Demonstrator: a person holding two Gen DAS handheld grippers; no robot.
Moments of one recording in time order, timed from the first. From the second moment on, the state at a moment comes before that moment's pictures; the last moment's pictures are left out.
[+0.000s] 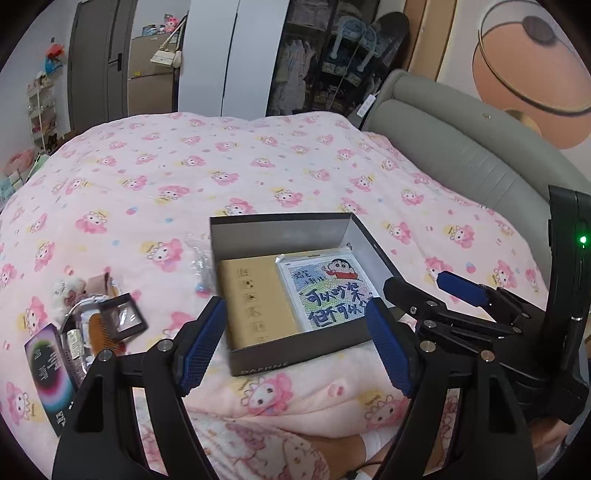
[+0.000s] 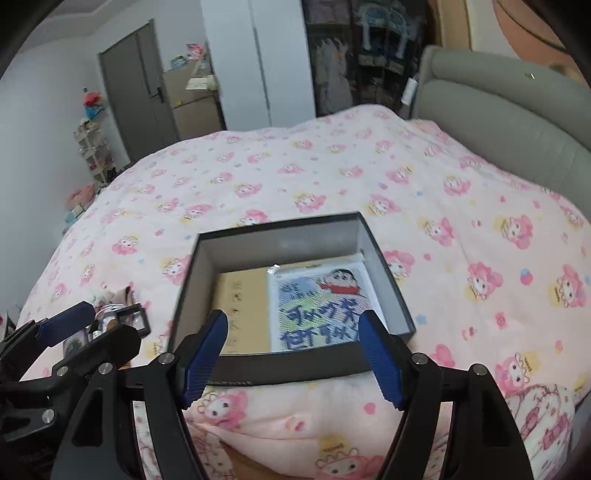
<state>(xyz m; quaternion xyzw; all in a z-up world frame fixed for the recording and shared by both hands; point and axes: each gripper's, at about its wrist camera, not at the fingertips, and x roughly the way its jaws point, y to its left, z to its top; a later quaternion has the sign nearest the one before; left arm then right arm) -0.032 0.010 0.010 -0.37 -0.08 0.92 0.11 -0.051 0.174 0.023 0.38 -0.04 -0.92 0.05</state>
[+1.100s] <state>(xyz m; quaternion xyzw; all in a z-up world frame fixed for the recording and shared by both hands) 0.044 -0.192 -0.036 -0.37 -0.19 0.91 -0.06 -0.043 -0.040 0.006 0.41 0.10 -0.88 0.23</state>
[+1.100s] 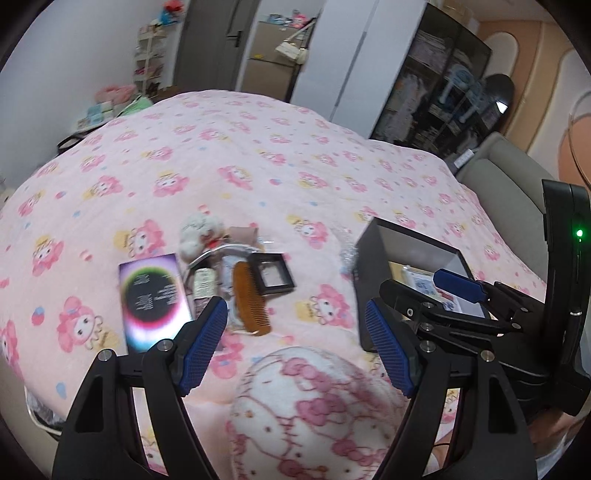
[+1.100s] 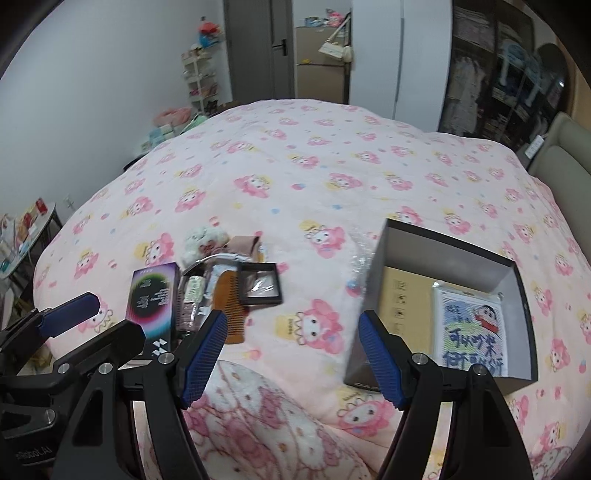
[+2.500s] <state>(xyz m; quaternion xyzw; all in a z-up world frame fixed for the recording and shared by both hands) 0.060 -0.365 -0.224 -0.44 -0.49 0.74 -0.11 -0.056 -0.235 -0.180 0.68 0.14 -0.61 0.38</state>
